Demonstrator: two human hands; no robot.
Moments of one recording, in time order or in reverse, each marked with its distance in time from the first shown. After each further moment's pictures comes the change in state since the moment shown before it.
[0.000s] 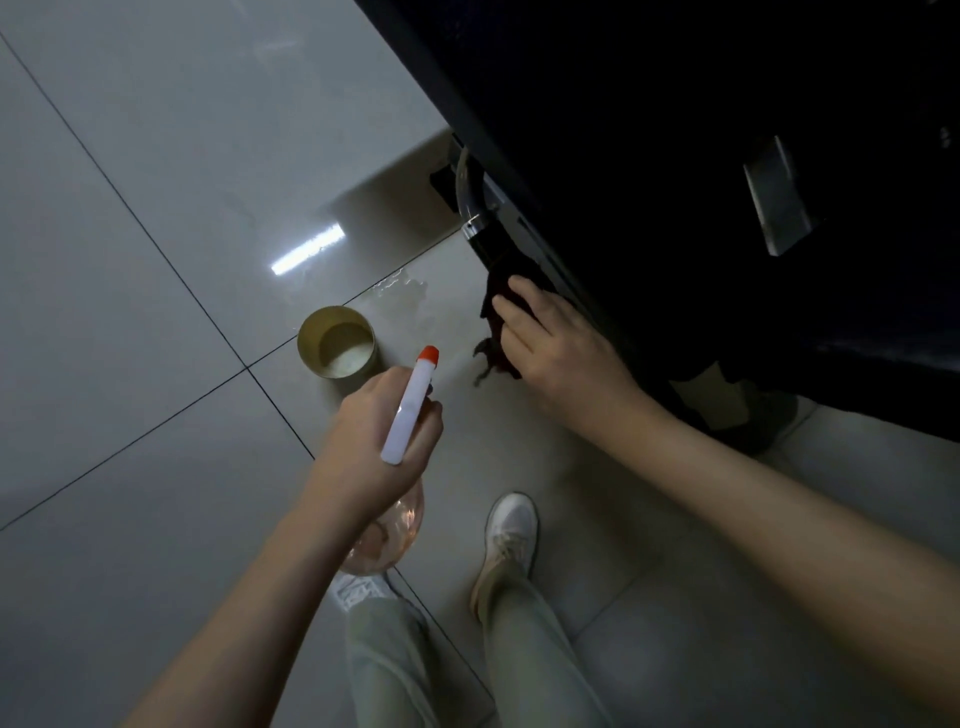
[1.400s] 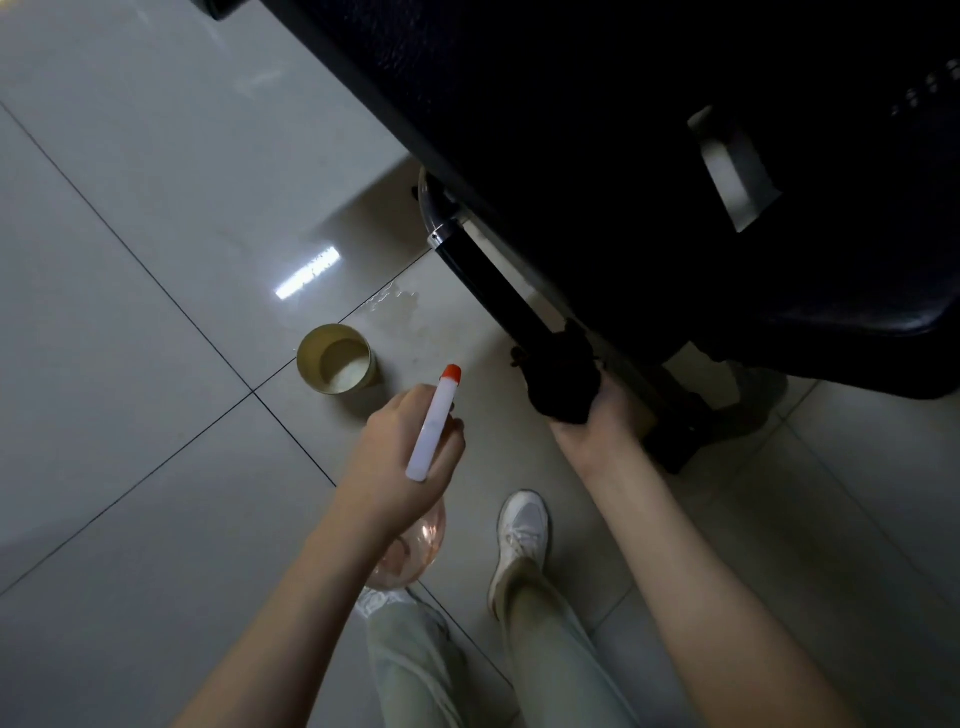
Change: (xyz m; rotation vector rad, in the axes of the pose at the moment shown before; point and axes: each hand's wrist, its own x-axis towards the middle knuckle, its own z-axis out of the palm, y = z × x) left_hand -0.007 0.025 0.015 0.038 -0.105 0.031; right_hand -0.034 -0.024 -0.009 2.232 0.646 1.861
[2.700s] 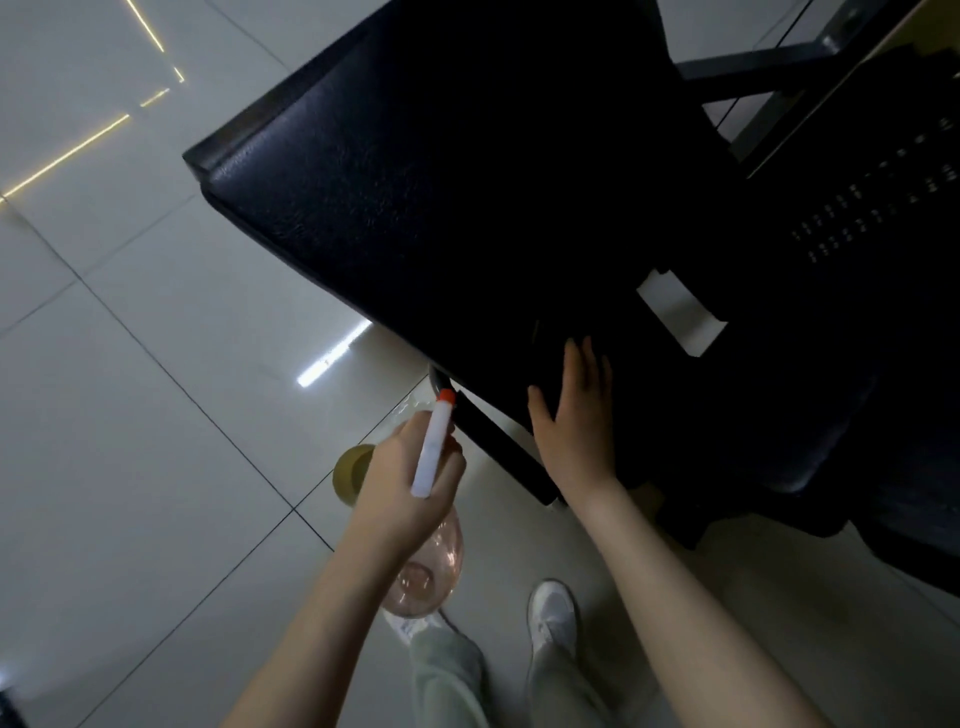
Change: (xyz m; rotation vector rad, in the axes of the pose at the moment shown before) left_hand 0.081 0.084 -0.080 -0.007 0.028 0.014; right_hand -0.011 -0.067 0.085 -1.433 0.076 -1.041
